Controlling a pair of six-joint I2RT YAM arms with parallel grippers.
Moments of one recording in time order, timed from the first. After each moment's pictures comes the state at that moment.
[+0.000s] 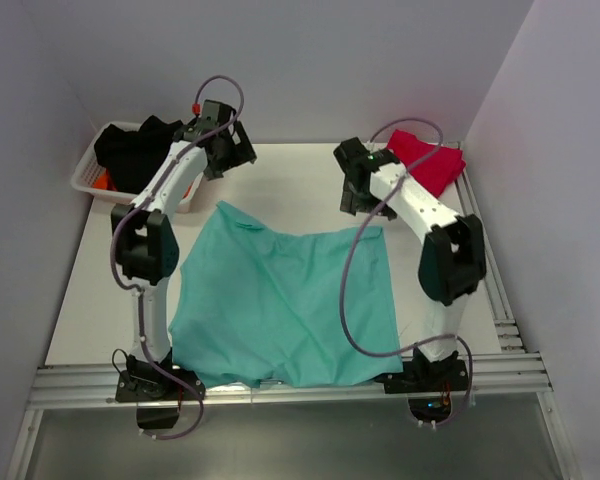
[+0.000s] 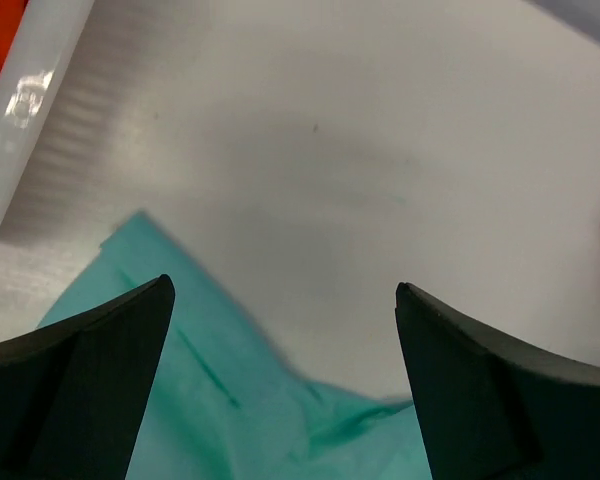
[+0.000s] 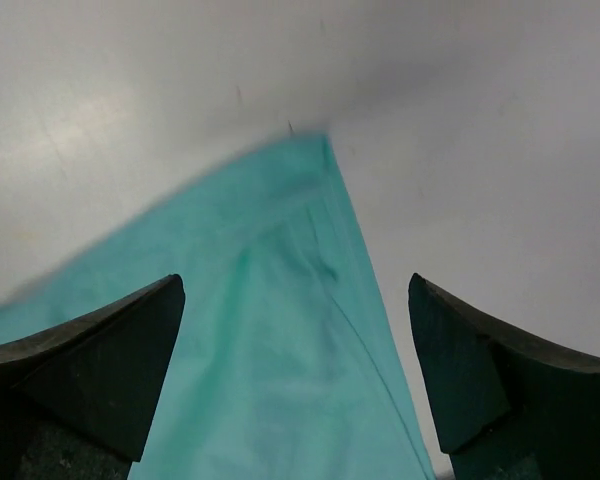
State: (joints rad) left arm -0.30 2.07 1.99 -0.79 -0.10 -0.64; right arm 0.42 1.80 1.58 -1.07 0.48 0.64
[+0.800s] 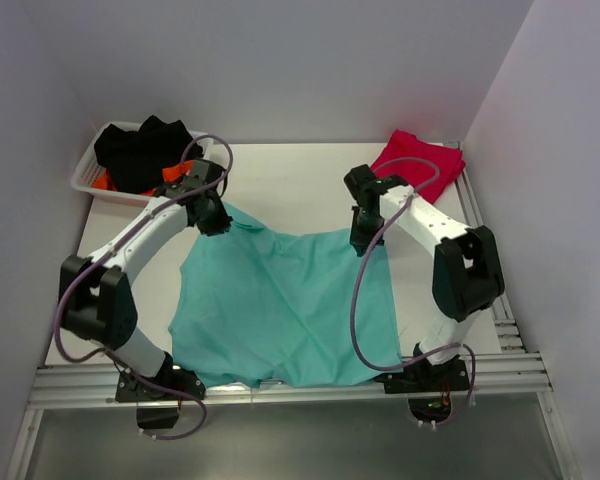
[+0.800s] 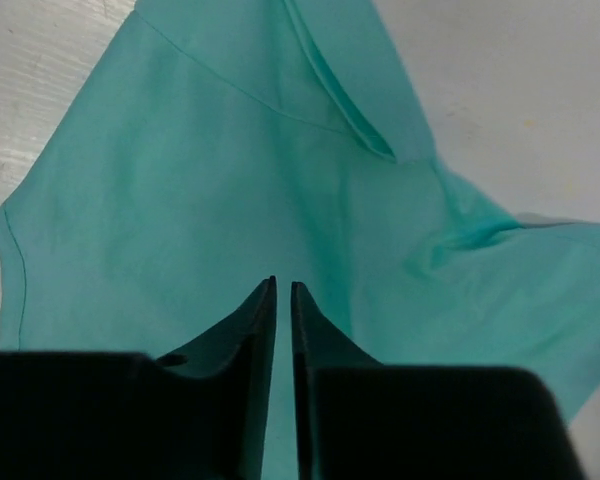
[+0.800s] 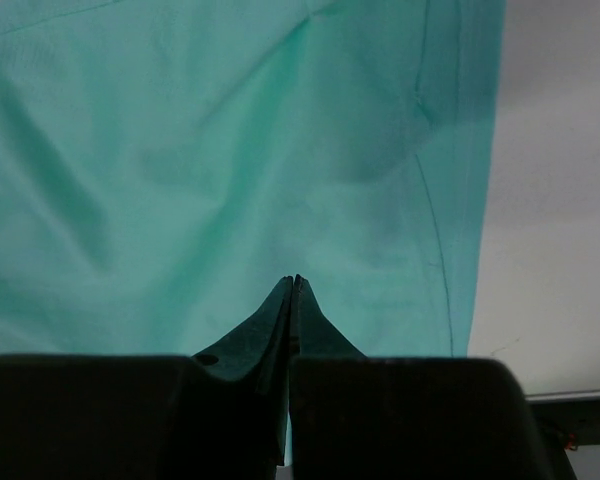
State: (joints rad) left arm -0.37 1.56 1.29 -0.75 -0.13 -0.74; right arm 0.38 1.71 1.34 -1.01 0.08 0.60
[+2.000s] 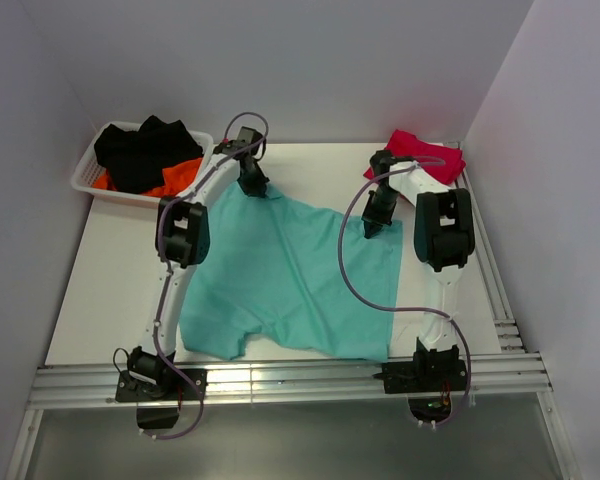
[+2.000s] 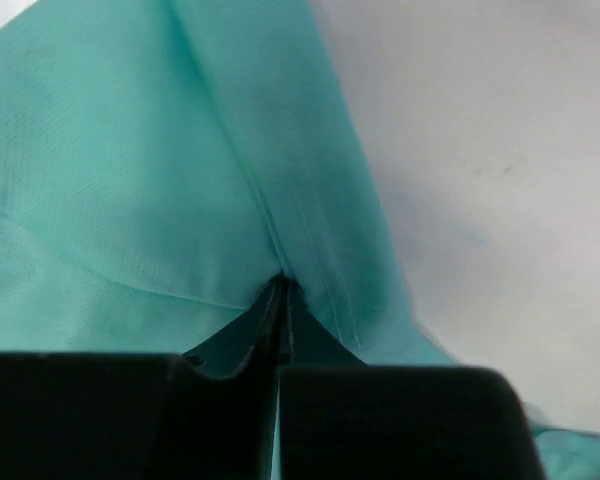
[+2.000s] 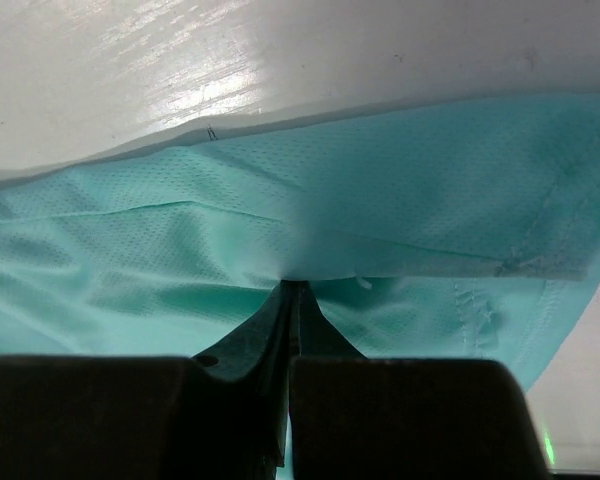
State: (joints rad) left arm -0.36 2.55 2.32 -0.89 -0.07 -0.81; right arm 0.13 2.19 1.69 -1.00 -0.08 0.56
